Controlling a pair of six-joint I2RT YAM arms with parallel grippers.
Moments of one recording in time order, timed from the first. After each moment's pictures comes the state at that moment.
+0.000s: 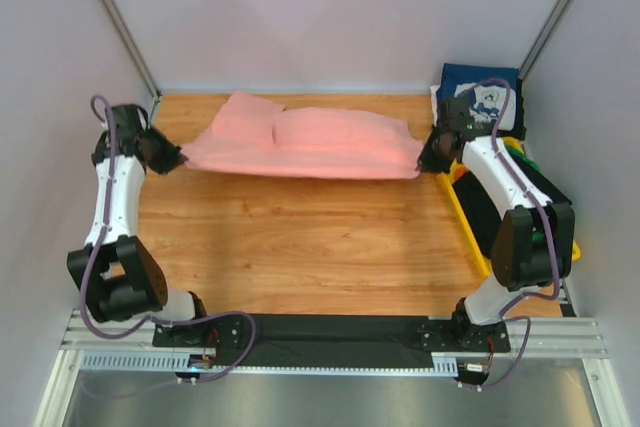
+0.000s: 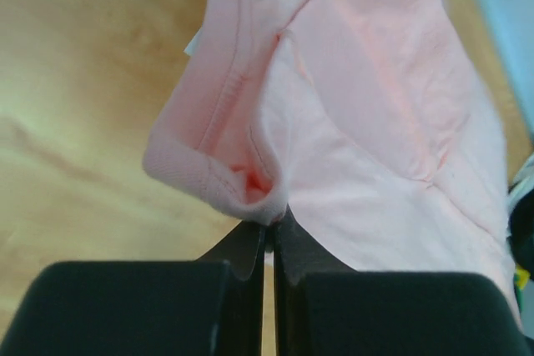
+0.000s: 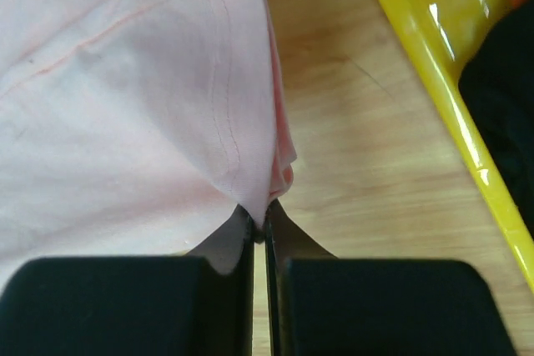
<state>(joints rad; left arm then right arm) 0.27 1.47 1.36 -0.71 0.21 -0.63 0.13 1.65 1.44 -0.77 -0.02 0.60</state>
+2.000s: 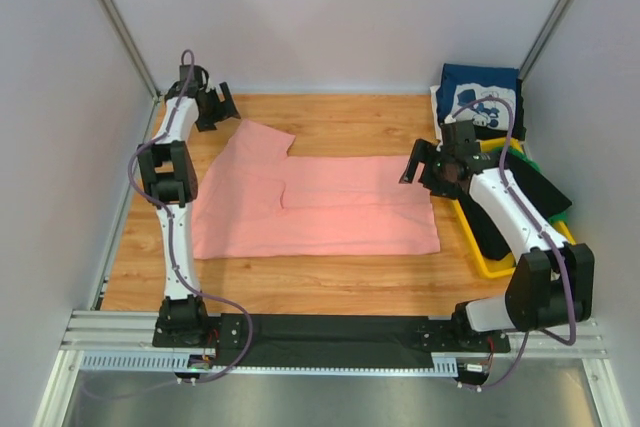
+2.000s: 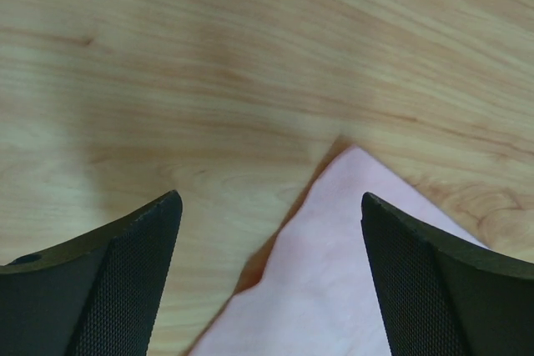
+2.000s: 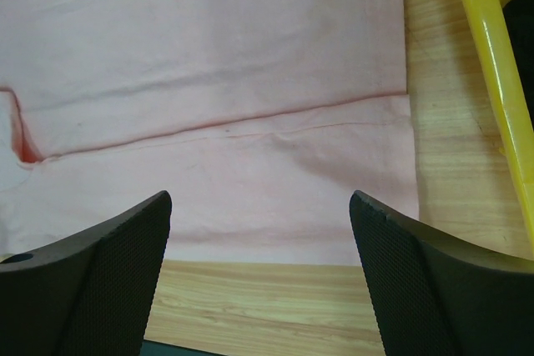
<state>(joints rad) 0.09 2.53 2.27 -0.66 0.22 -0.33 0.17 1.37 1.11 -0.67 -0.10 0.51</state>
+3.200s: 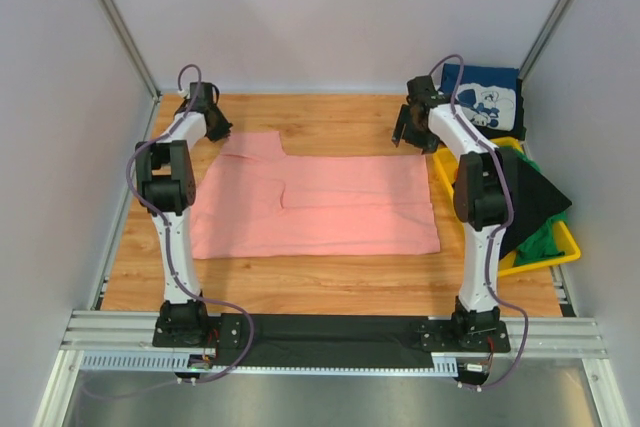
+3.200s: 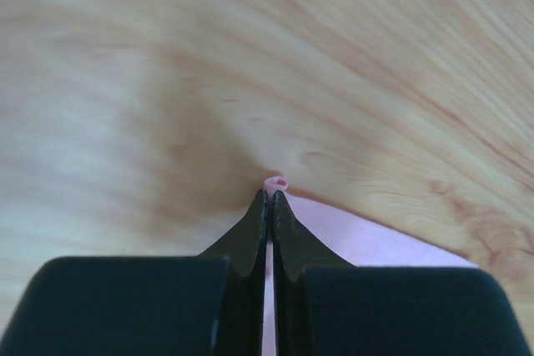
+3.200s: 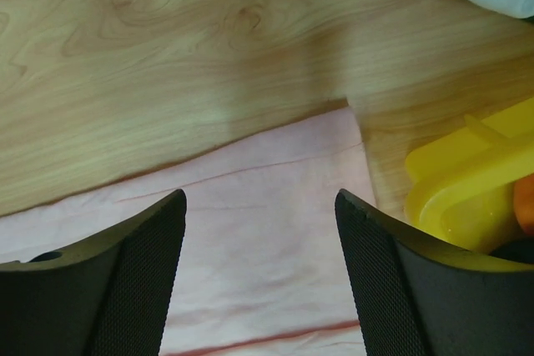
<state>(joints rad) 0.02 2.35 1.87 -0.38 0.02 -0.55 0.17 2.16 1.85 -0.78 0.15 0.47</state>
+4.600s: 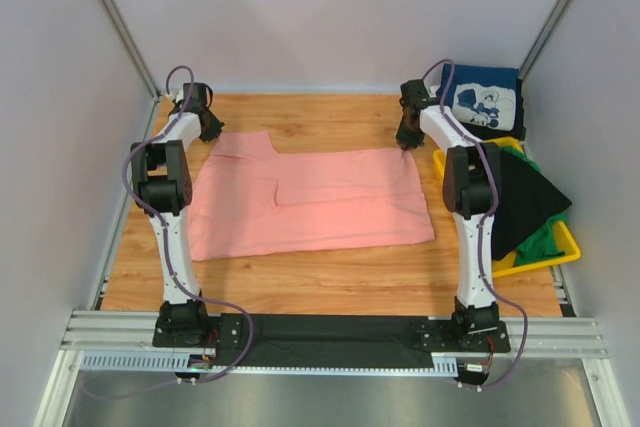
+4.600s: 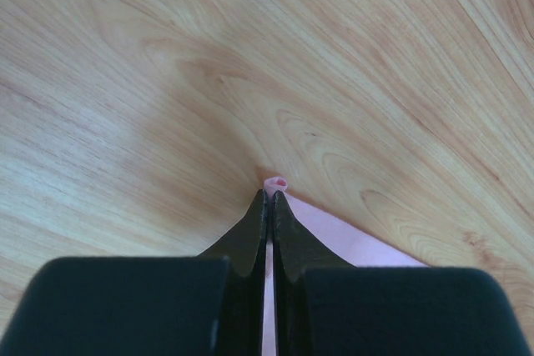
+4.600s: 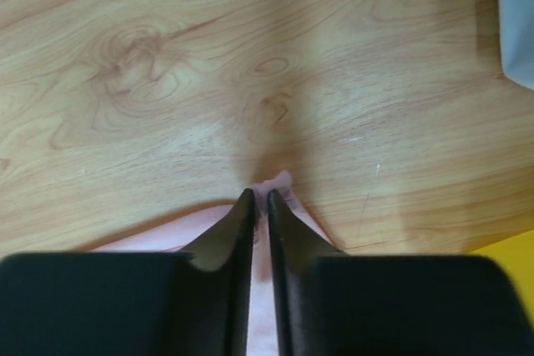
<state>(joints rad) 0.07 2.31 1.81 -0.37 -0.11 -0.64 0.17 2.38 2.01 -0.74 0.16 0.49</state>
